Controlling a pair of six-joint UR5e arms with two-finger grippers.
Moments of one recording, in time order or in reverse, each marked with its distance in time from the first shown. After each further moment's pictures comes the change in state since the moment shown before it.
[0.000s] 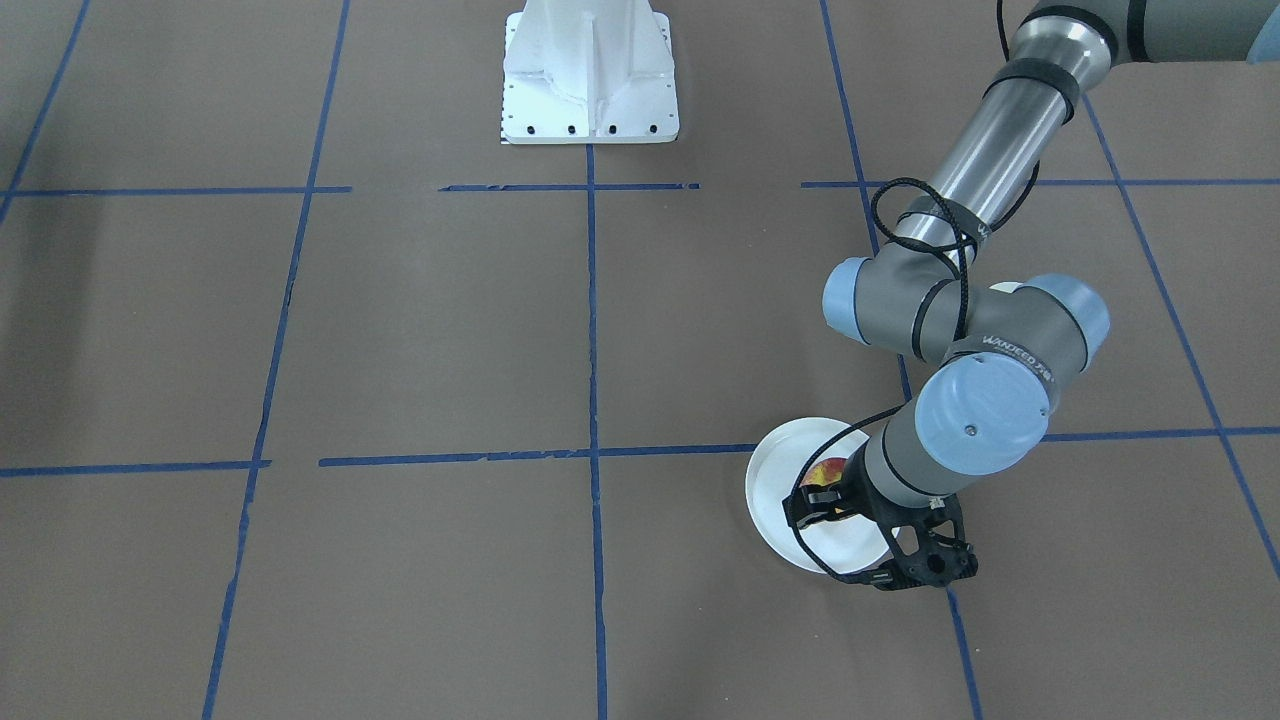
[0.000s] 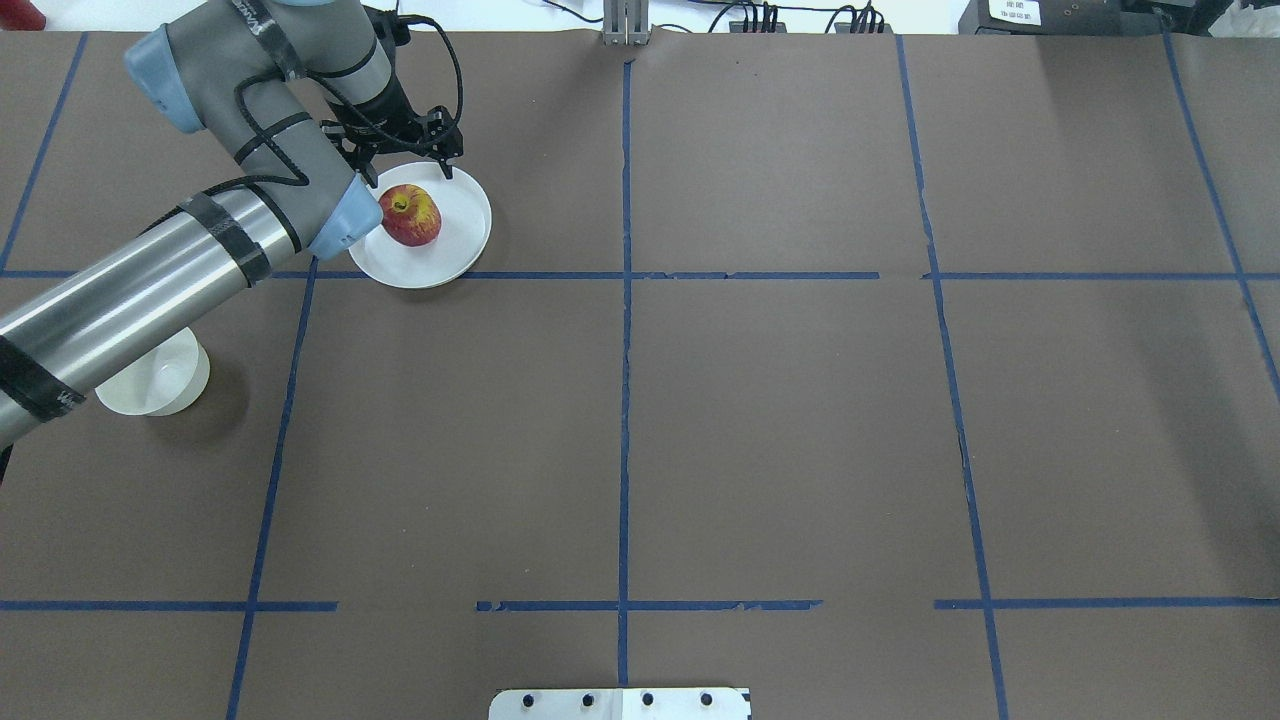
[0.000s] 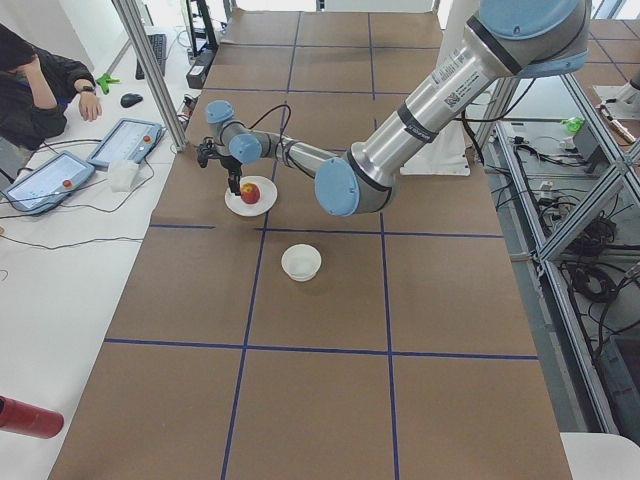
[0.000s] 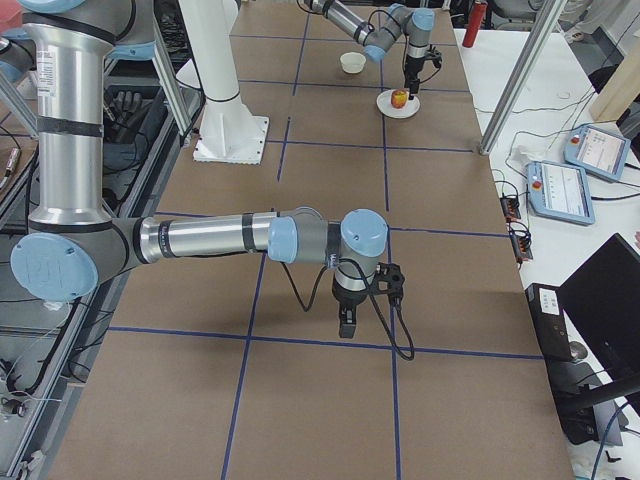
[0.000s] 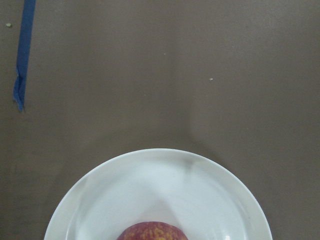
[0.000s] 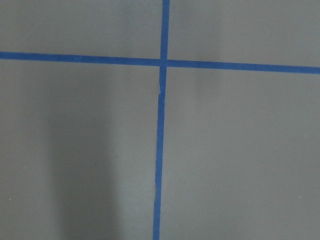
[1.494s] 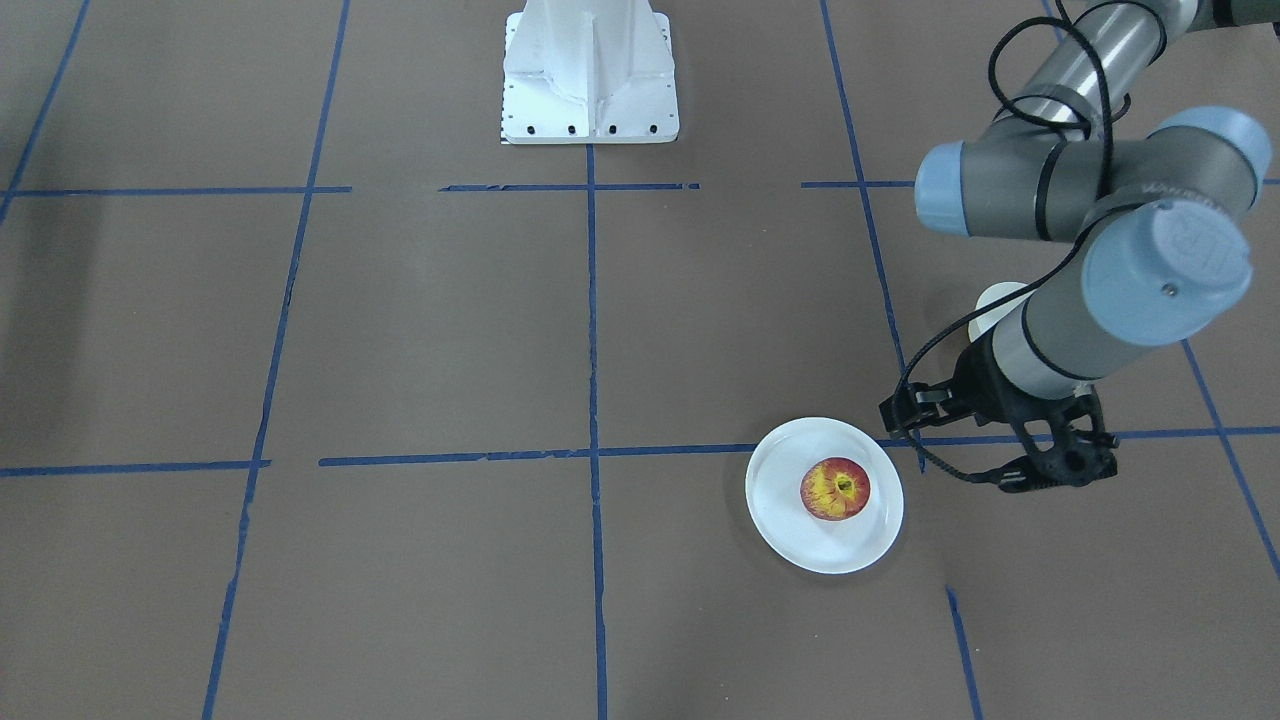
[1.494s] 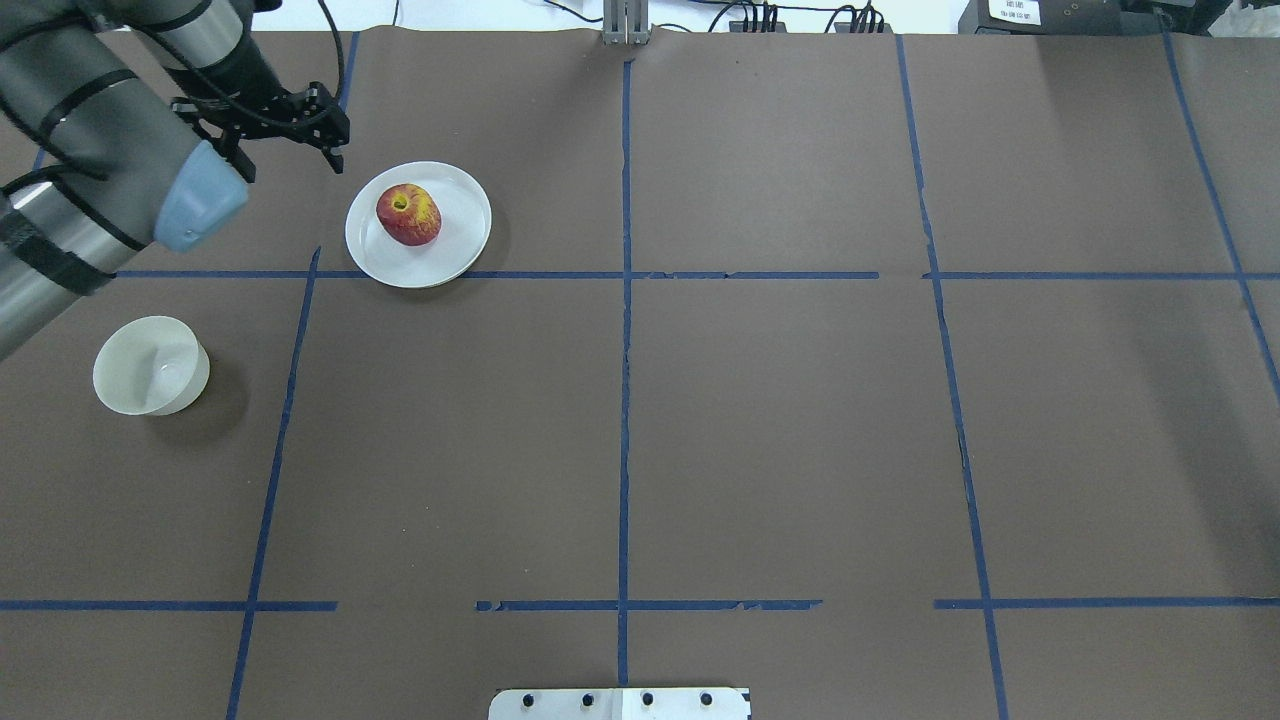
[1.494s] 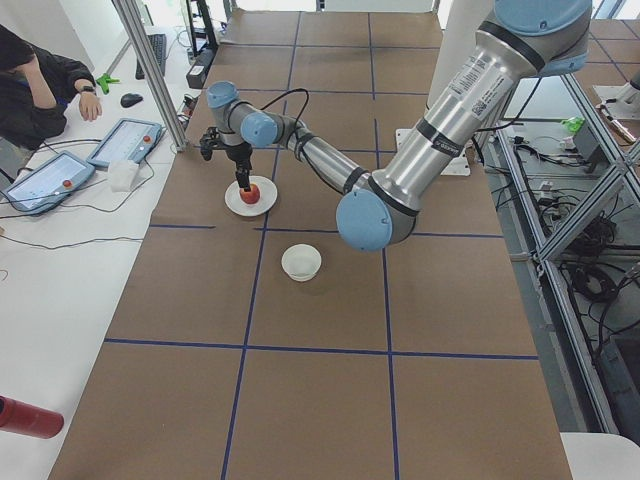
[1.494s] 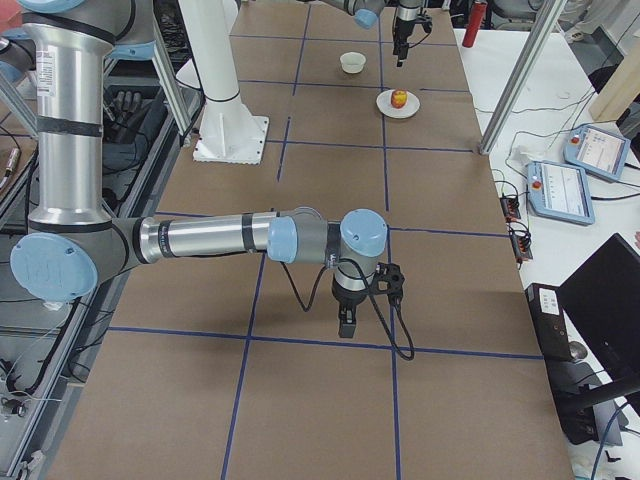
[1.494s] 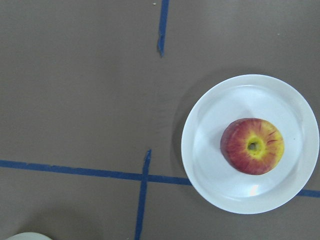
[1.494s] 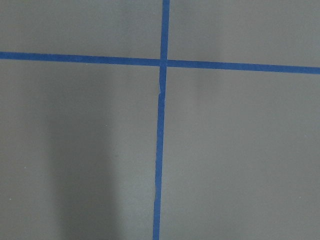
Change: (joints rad) left arm -0.085 0.157 -0.369 0.309 -0.083 0.101; right arm 0.000 0.000 0.000 0.000 0.000 0.000
